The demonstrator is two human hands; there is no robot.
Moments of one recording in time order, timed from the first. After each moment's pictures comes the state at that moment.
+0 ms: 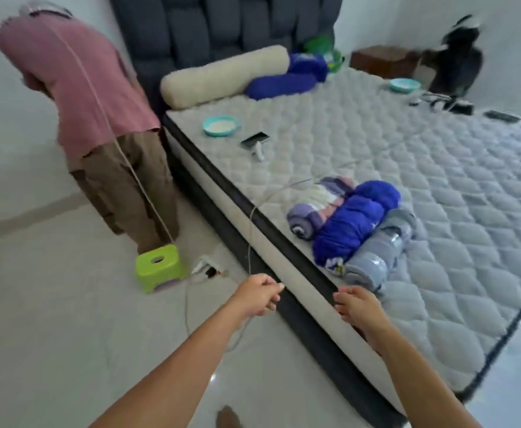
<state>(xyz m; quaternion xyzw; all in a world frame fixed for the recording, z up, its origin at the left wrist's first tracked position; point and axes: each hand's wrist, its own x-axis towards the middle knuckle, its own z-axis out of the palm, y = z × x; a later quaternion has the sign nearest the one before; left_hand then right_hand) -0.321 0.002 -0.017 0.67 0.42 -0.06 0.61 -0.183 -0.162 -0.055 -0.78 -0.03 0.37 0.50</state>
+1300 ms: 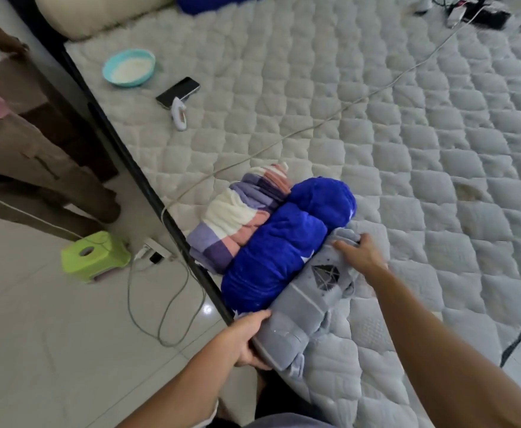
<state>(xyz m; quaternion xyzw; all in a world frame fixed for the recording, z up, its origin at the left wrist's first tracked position) 0.004 -0.040 -0.161 0.27 0.62 -0.25 0.69 0.241 -0.142 -0.140 -0.87 0.00 0.34 0.35</state>
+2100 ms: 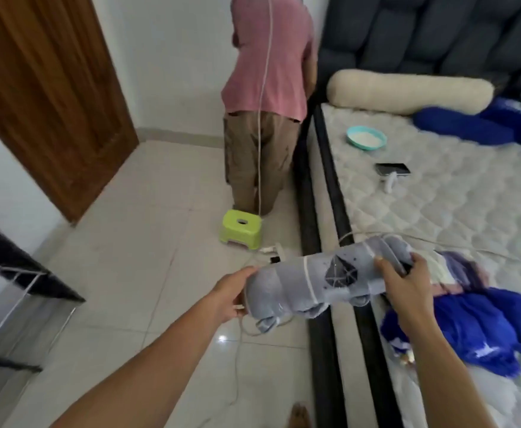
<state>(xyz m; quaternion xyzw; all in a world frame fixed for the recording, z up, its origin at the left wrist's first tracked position) -0.383 0.038 -0.036 0.23 0.62 0.22 0.71 -0.124 -0.029 0.020 -0.80 -0.34 0.23 0.44</state>
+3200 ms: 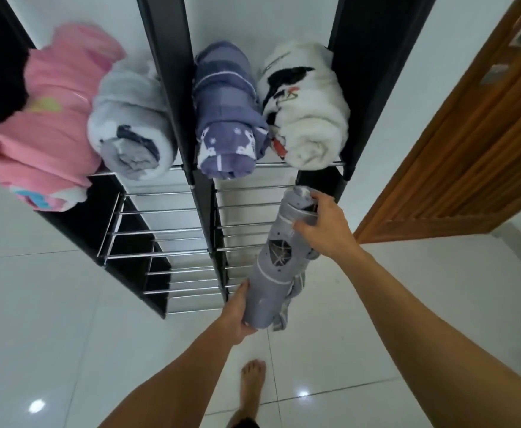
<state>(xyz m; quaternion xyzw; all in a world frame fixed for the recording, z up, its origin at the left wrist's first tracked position) -0.927 0.154 -0.128 -0.32 0.51 0.68 0.41 -0.952 0.332 -0.005 -0.19 -0.92 0.36 0.03</state>
